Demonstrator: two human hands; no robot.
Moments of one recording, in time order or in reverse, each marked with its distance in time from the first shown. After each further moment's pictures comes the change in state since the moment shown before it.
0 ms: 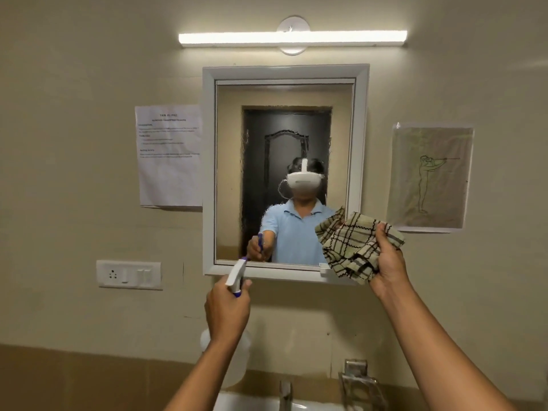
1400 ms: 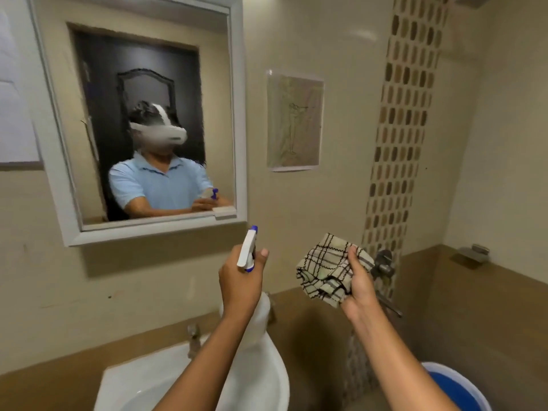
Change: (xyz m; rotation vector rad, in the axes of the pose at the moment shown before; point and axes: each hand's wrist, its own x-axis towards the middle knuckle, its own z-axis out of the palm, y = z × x) left_hand -0.135 0.036 0.071 -0.487 -0.553 0.150; right_hand -0.172 -0.009 -0.157 -0.032 0.429 0.030
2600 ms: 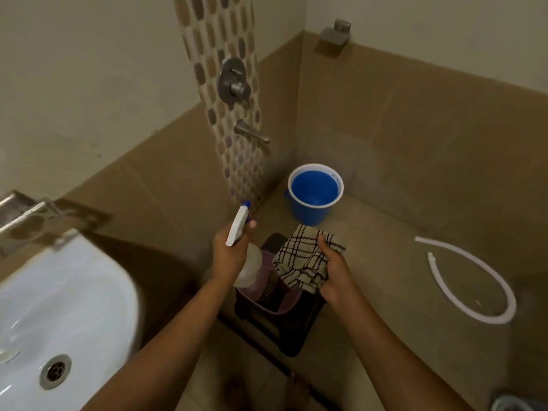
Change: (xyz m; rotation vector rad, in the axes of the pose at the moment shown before) left_hand -0.220 -0.177 0.299 -0.057 -0.809 -0.499; right_hand -0.065 0.039 -0.385 0.095 0.774 0.282
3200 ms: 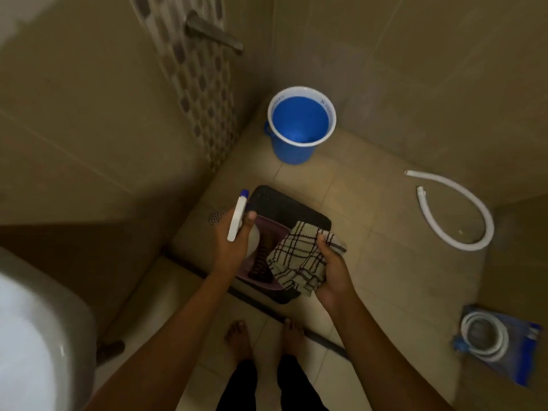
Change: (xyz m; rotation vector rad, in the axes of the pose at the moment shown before) left_hand 0.052 -0.164 0.045 0.055 -0.146 -0.056; right_hand 0.088 0.090 -0.038 0.116 0.270 0.075
